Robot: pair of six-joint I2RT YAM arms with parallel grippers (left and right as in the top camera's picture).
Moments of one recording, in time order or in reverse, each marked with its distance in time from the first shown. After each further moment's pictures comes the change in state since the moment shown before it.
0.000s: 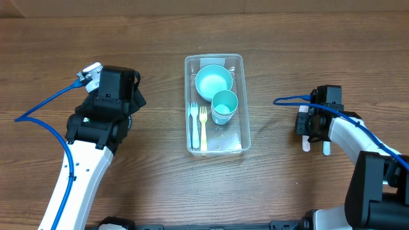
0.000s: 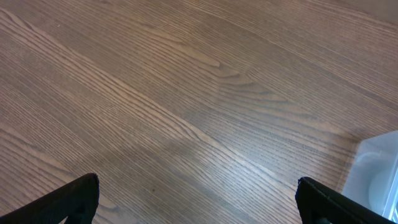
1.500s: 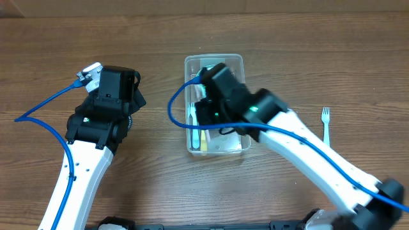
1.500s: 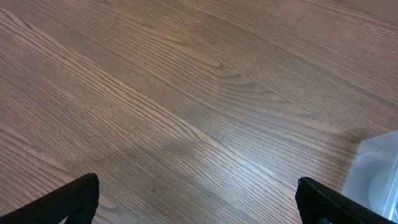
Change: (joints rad) left arm 0.000 0.000 0.000 0.000 0.000 0.000; right arm 0.856 -0.022 0.662 -0.442 -0.081 0.373
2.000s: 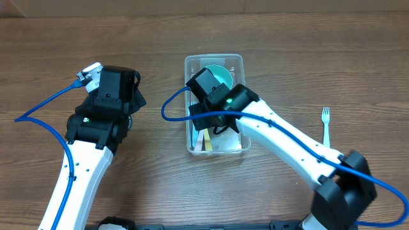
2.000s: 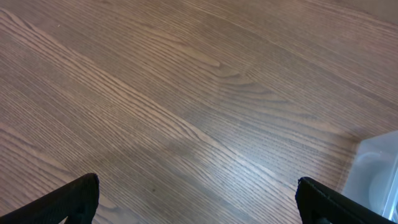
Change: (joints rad) left arm 0.000 0.000 0.000 0.000 0.000 0.000; right arm 0.002 0.131 0.000 -0.019 0.069 0.000
